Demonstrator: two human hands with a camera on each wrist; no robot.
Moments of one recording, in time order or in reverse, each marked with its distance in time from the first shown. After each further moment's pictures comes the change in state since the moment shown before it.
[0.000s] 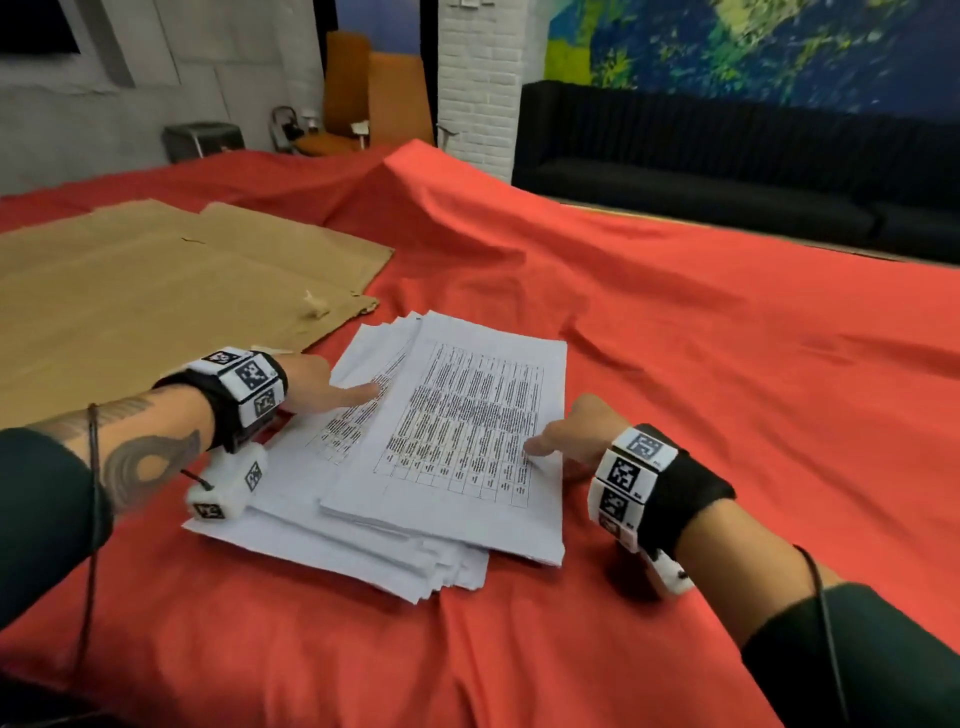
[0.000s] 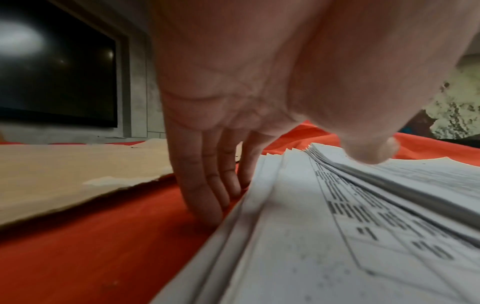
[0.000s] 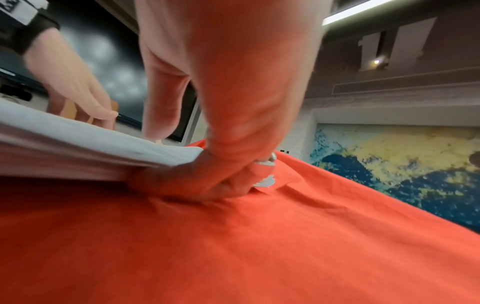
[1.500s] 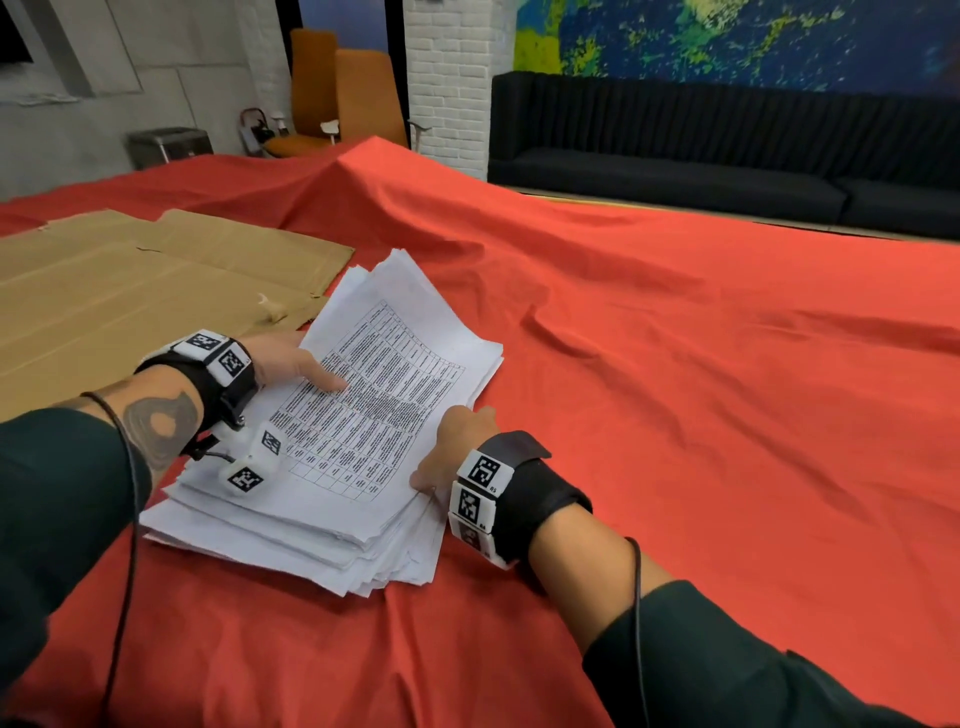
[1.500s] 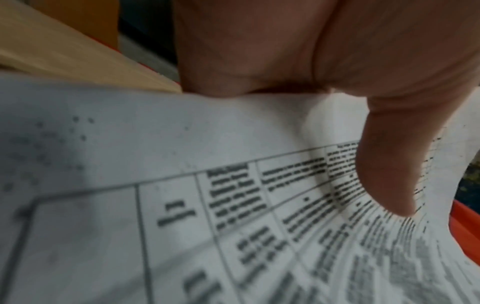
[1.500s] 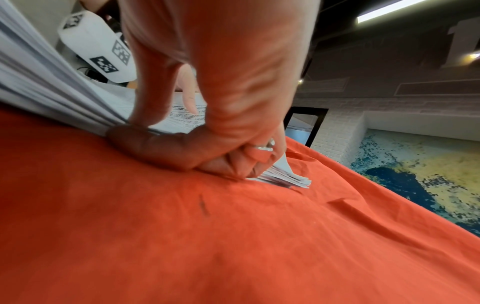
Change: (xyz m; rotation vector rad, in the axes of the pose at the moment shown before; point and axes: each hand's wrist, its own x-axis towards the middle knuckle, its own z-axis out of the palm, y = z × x) left_hand 0.071 -0.009 0.011 -0.893 -0.015 0.107; right_hand -0.019 -0.031 0.058 -0.322 -0.012 -0.238
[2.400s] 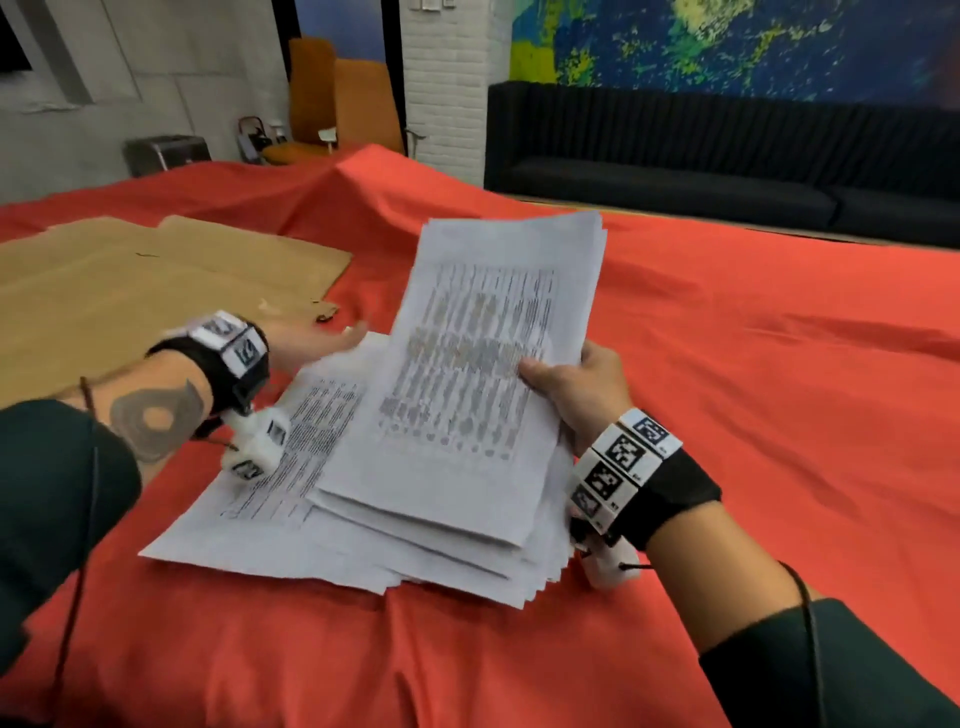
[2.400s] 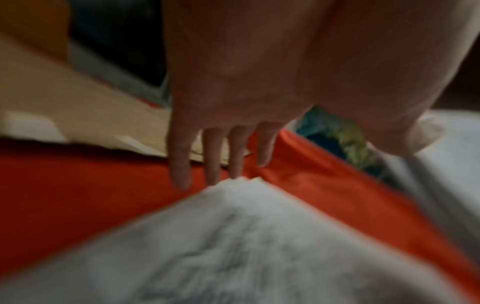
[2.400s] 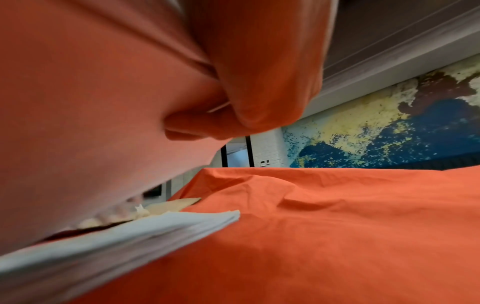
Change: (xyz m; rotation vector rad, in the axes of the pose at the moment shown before) left_hand -0.040 0.060 0.010 0.214 0.055 0.017; right_hand 0.001 0.074 -0.058 1.125 0.496 -0.057
